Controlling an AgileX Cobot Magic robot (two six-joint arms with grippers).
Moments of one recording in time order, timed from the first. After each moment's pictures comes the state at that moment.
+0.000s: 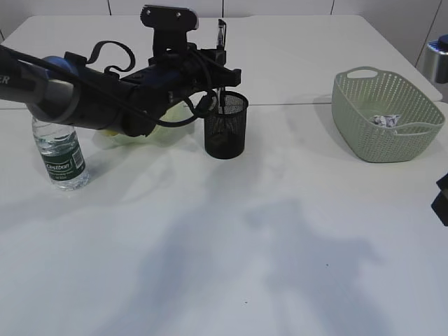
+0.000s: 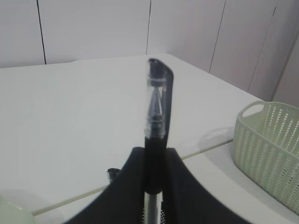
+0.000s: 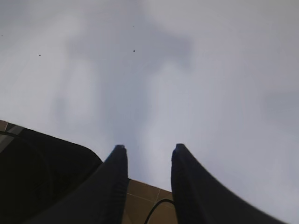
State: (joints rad) left arm -0.56 2.16 -1.42 -0.10 -0.57 -0.04; right arm 0.42 1.17 -1.05 -0.03 1.24 0.05
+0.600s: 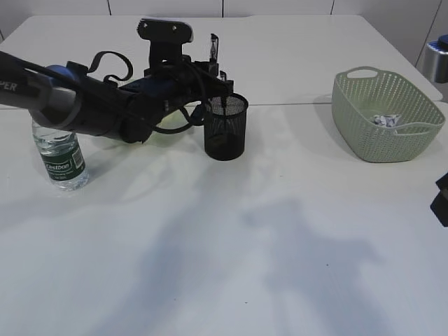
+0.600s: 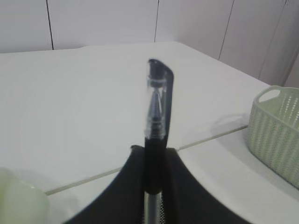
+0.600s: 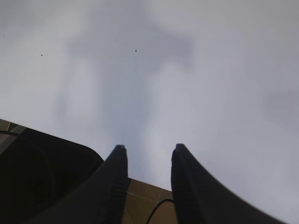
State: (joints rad) left arm -0.53 2.19 -1.42 -0.10 -0.57 -0.04; right arm 0.42 1.17 -1.05 -0.02 1.24 0.05
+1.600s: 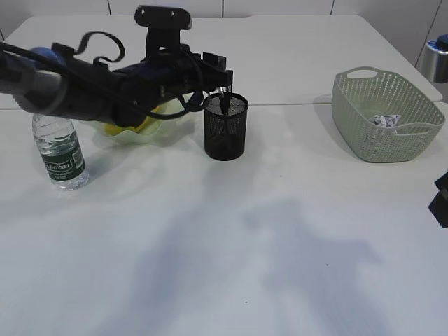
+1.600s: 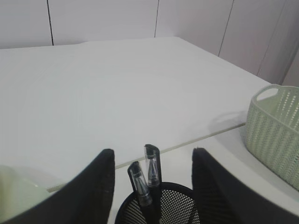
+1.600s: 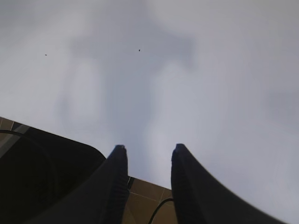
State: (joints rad) left arm -0.53 2.15 -1.42 -0.10 -0.50 -0.04; right arm 0.42 1.17 -1.05 -0.01 1.24 0.05
